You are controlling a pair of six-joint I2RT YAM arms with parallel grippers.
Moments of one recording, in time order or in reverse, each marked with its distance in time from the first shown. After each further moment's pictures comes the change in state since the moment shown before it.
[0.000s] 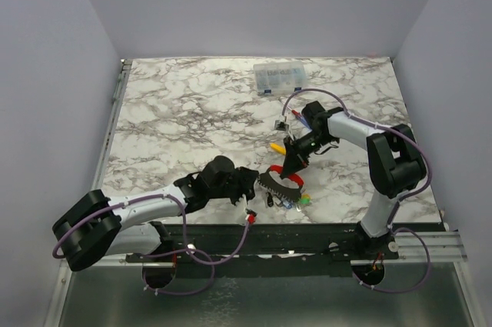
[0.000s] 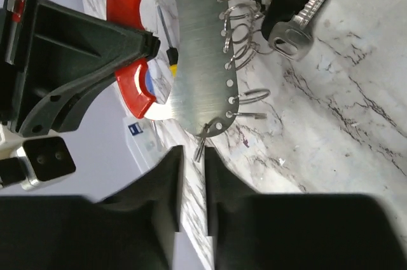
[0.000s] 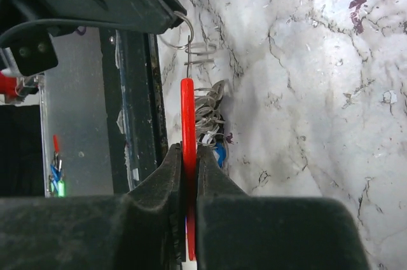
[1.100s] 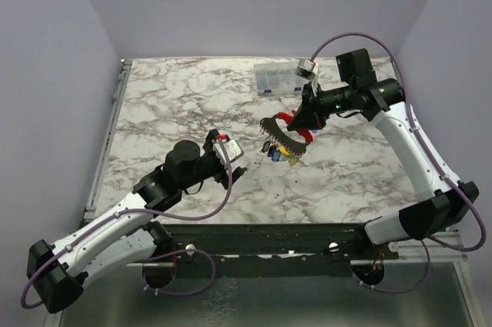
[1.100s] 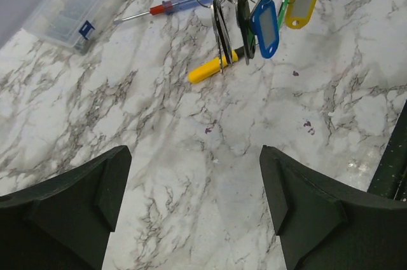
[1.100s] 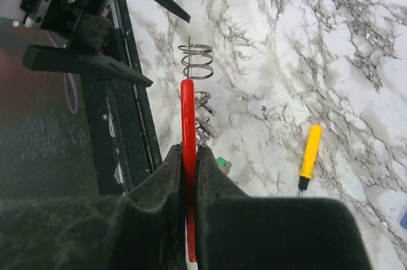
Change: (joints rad) left arm 0.127 -0.397 0.209 -0.298 -0.182 -1.378; right arm 0.003 -0.381 0.439 -0.092 0.187 0.328
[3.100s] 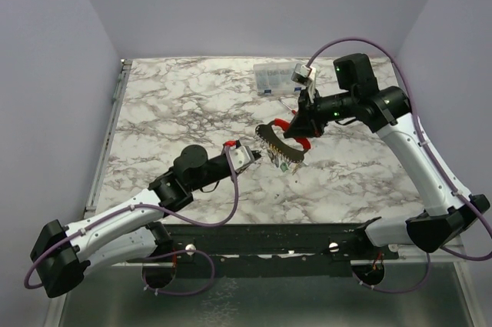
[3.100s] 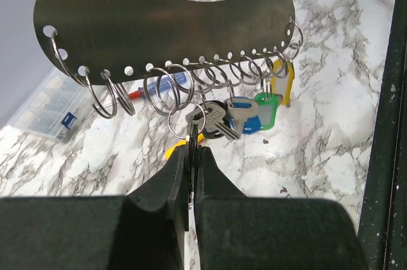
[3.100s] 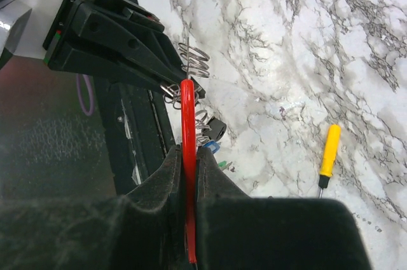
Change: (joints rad) left arm -0.107 0.118 -0.080 0.420 0.084 -0.031; right arm 0.111 -0.084 0.028 -0.034 0.092 0.098
